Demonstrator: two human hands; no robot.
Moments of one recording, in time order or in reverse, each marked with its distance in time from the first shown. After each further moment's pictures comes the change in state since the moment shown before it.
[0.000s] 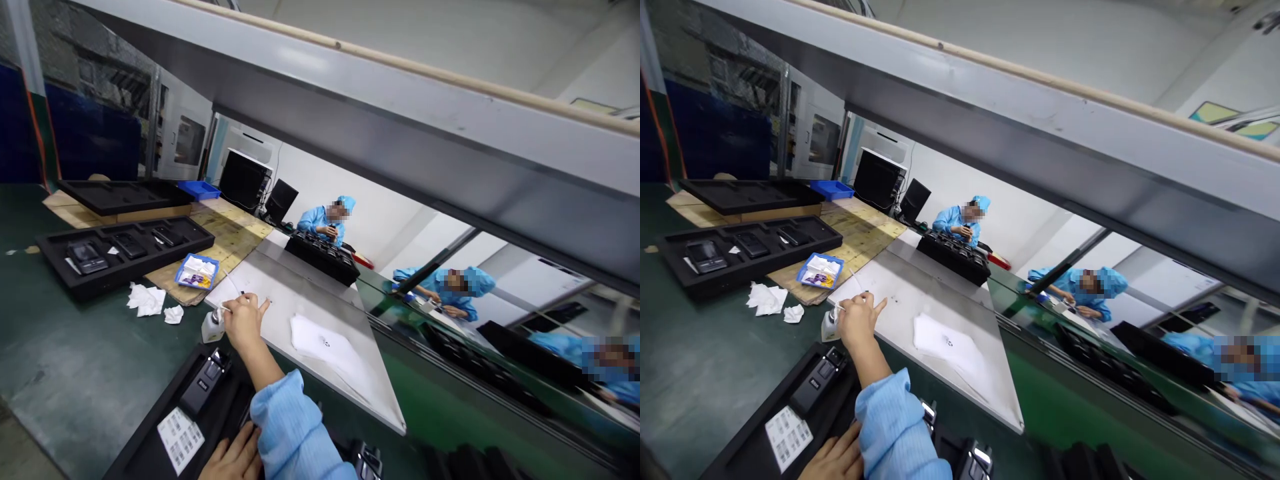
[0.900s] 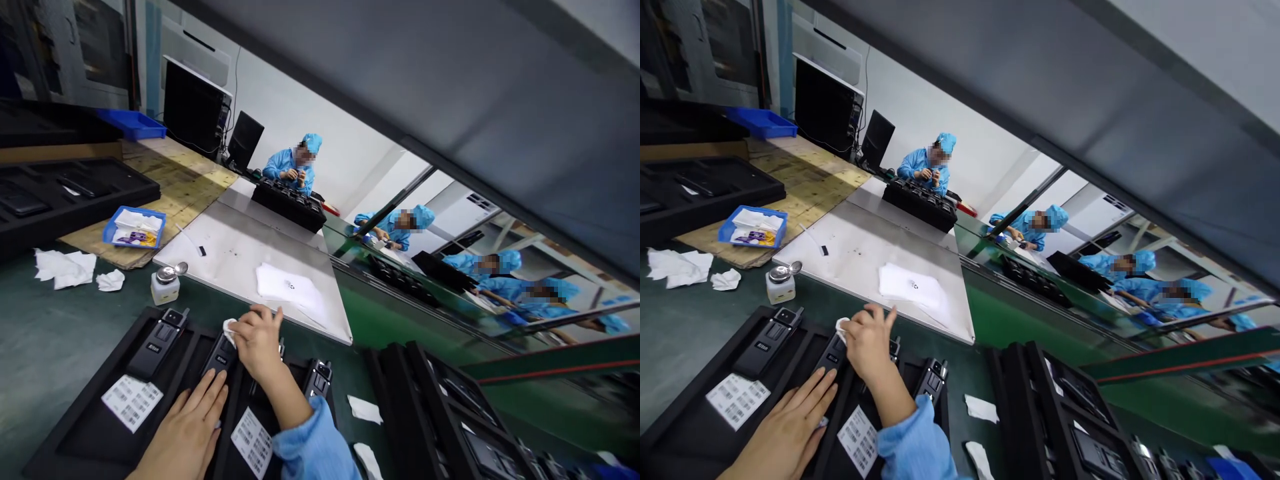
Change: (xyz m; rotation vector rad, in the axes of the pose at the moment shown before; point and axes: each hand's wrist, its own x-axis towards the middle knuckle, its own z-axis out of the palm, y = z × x) left_hand 0.002 0.010 -0.042 0.104 0.038 -0.006; right_hand -0.158 0.103 -0.046 -0.046 -0.024 0.073
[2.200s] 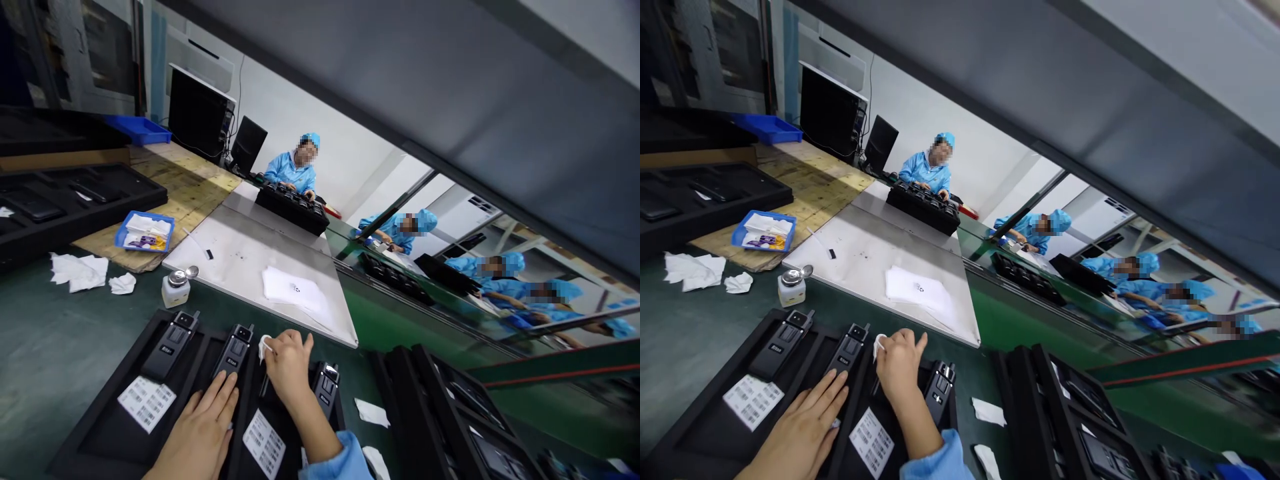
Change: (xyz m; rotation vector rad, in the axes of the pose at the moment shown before) left_hand 0.002 0.001 -0.003 -0.078 -0.026 -0.031; right_hand -0.032 0.004 -0.010 -0.151 0.013 0.251
